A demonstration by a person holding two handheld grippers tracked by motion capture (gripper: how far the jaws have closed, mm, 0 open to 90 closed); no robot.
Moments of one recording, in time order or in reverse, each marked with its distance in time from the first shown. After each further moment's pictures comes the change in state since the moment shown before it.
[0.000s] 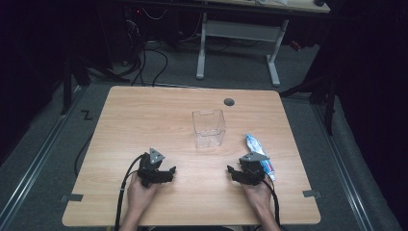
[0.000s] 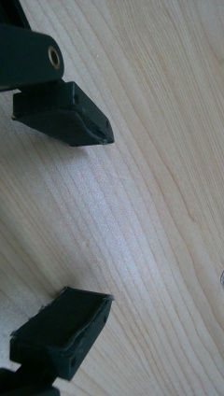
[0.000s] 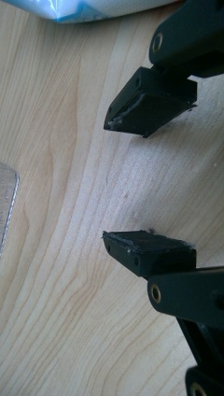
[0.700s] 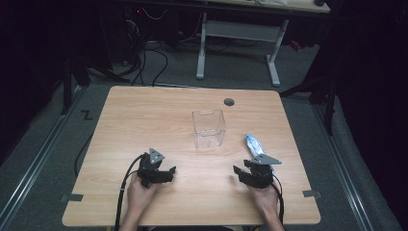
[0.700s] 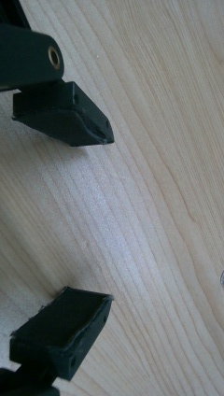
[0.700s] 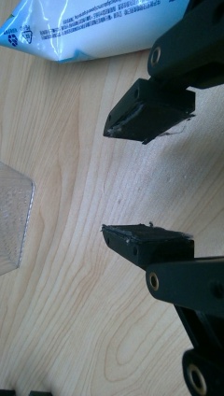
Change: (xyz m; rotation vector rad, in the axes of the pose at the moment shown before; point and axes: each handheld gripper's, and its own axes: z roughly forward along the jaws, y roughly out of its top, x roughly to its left) left arm 0.000 0.000 0.000 0.000 0.000 0.000; right arm -0.008 -0.007 -0.027 -0.069 0.026 0.045
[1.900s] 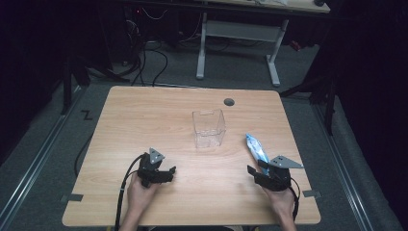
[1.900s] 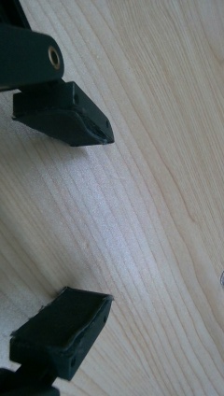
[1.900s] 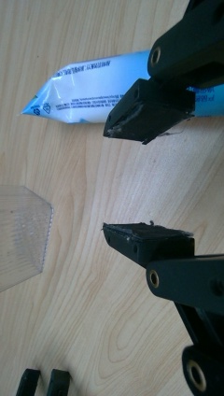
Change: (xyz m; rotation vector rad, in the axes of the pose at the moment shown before) left arm 0.000 0.000 0.000 0.000 0.001 -0.001; right arm -0.024 -0.004 -0.045 -0.077 0.000 0.016
